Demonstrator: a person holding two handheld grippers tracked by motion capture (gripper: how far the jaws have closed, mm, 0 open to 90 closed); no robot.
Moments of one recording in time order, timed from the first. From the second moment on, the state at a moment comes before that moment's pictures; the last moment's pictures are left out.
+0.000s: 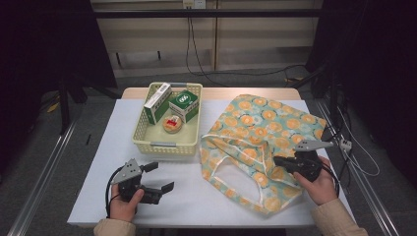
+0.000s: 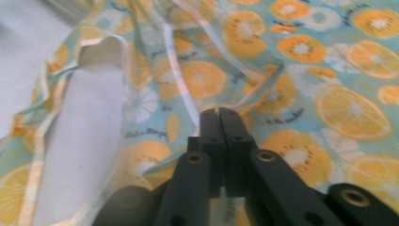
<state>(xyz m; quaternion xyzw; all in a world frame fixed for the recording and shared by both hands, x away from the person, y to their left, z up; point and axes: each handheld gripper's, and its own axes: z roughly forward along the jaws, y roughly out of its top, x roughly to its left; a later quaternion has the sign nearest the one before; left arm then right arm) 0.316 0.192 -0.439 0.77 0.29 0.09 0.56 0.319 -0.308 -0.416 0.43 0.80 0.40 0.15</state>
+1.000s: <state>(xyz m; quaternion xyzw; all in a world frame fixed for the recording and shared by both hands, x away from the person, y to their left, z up) 0.315 0.192 -0.438 0.77 0.29 0.09 0.56 0.323 -0.330 -0.422 0.45 0.78 0.41 0.14</state>
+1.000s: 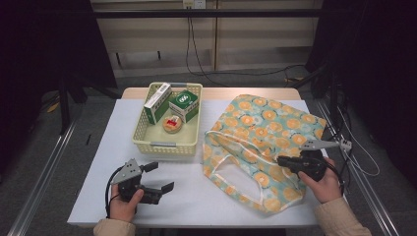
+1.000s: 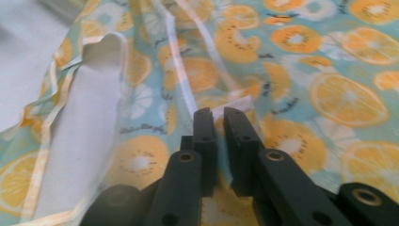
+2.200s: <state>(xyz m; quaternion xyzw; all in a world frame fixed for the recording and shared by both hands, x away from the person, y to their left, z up) 0.316 0.192 -0.440 0.77 0.29 0.09 0.56 0.335 -0.262 -0.433 0.36 0.84 0.39 0.13</state>
